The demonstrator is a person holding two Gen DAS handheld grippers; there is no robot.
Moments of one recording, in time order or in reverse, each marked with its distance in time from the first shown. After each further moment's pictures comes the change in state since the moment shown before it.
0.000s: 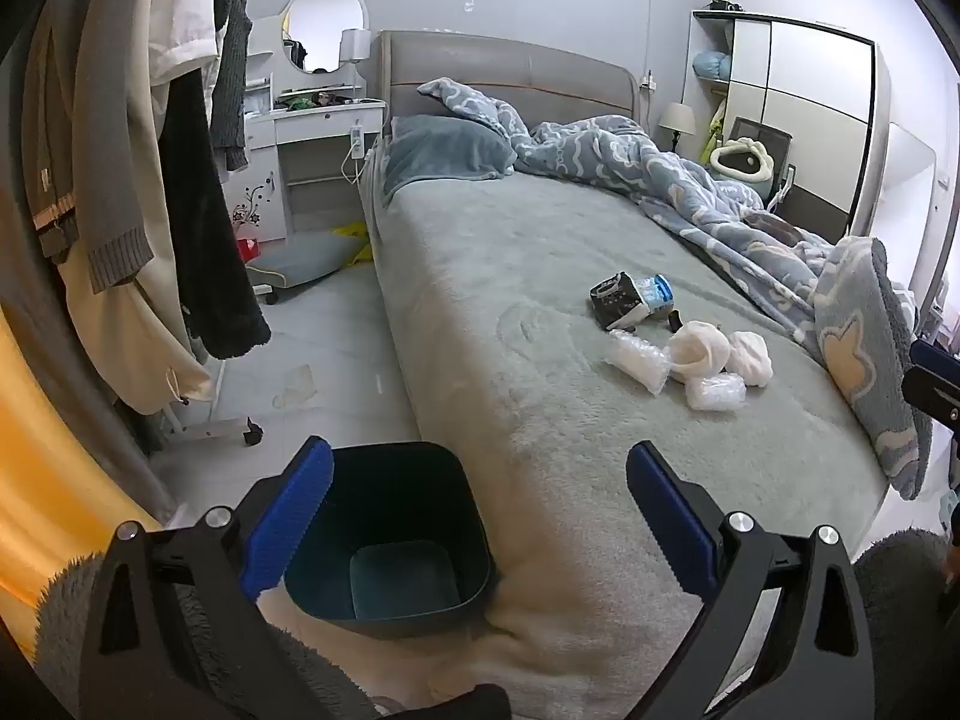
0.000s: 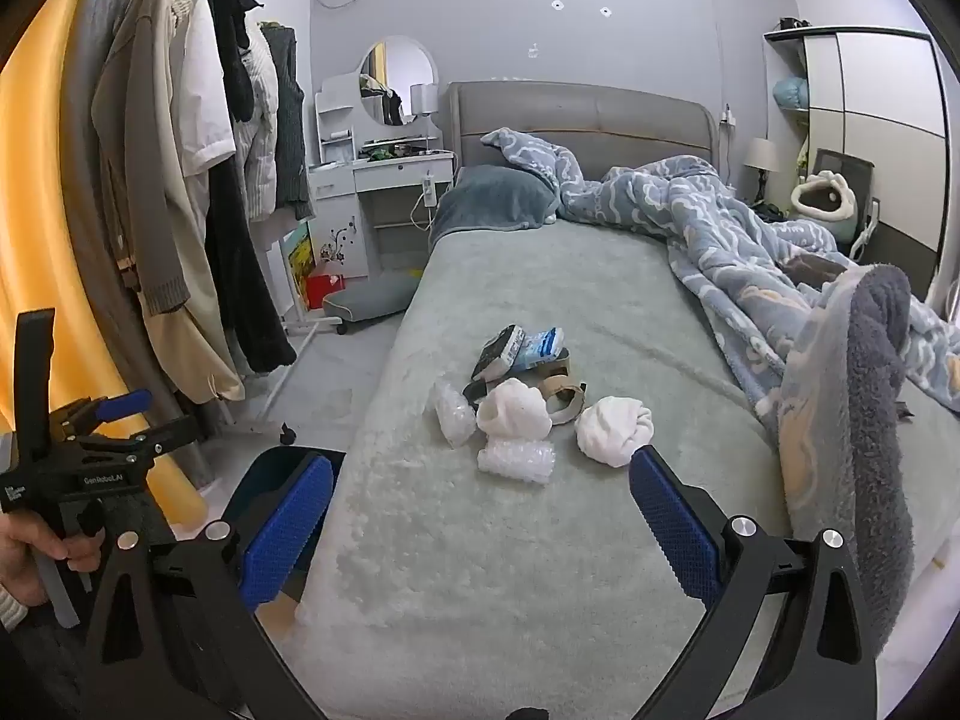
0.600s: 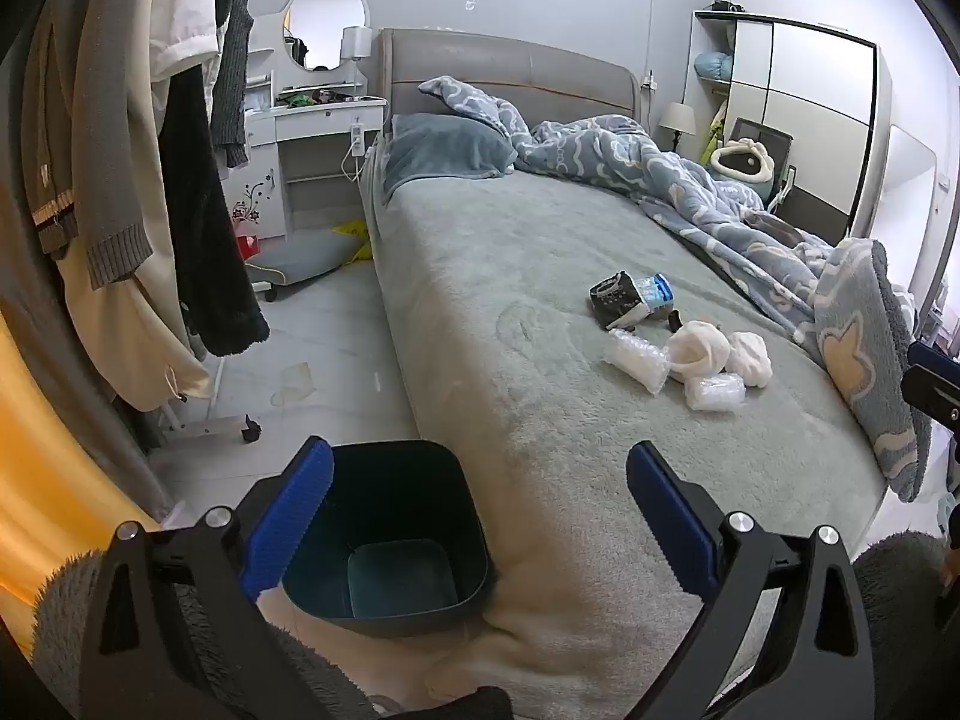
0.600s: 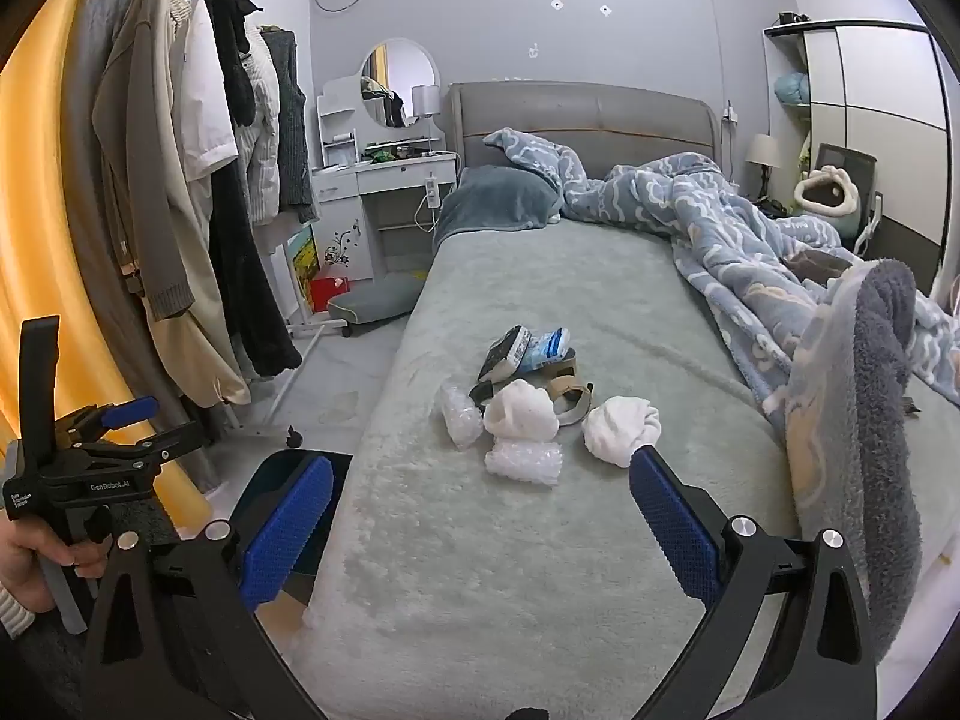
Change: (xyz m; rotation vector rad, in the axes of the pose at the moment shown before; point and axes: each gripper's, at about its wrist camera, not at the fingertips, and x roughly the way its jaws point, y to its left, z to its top) left arm 0.000 0.000 0.000 0.002 0.002 0.000; right arm 0.002 0.001 0.000 0.011 -0.002 0.011
